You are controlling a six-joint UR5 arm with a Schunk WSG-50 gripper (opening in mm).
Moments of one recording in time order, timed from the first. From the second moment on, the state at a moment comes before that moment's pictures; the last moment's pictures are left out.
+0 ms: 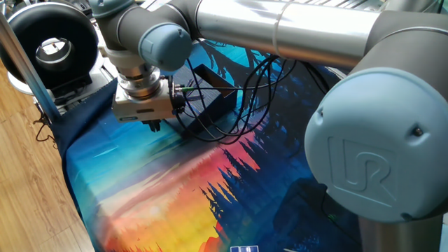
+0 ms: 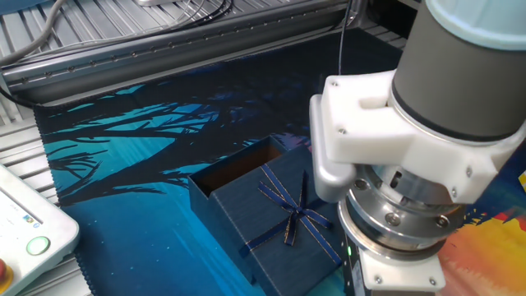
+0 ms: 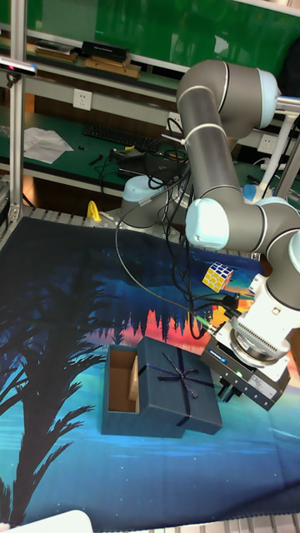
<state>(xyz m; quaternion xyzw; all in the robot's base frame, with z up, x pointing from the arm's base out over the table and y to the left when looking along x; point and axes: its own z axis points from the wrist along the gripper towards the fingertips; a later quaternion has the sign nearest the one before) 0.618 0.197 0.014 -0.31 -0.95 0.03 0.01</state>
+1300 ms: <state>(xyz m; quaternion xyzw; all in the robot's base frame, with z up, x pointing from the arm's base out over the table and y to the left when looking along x) 0.627 0.180 0.006 -0.33 -0.94 0.04 -0.01</state>
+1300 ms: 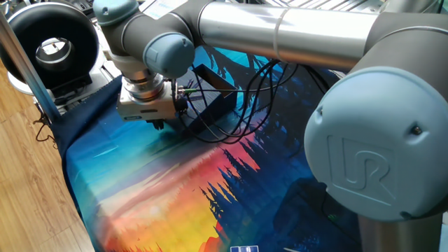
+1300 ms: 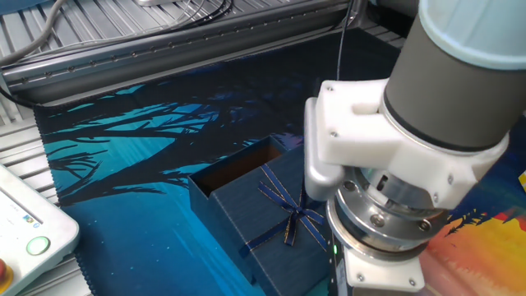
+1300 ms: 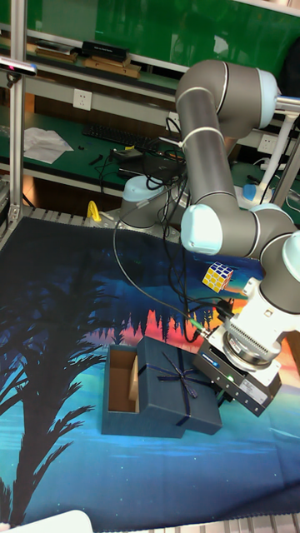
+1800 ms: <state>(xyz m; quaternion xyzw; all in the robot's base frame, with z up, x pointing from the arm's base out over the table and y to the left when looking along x) 0.628 0.174 0.011 -0.33 -0.94 0.04 -0.01</state>
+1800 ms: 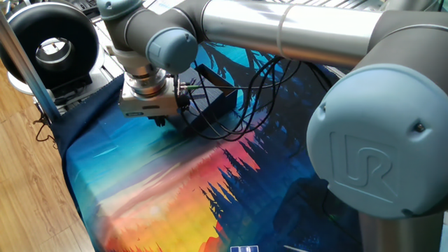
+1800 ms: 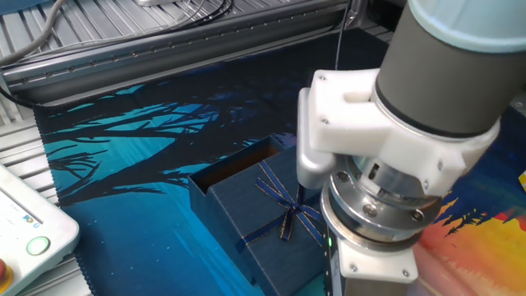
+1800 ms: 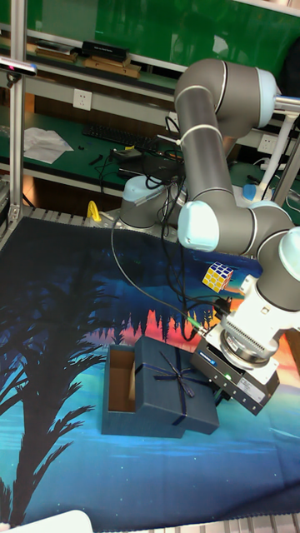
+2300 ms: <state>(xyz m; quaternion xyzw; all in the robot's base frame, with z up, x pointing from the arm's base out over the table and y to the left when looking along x) 0.626 0.163 0.023 -0.32 -0.95 0.03 0.00</state>
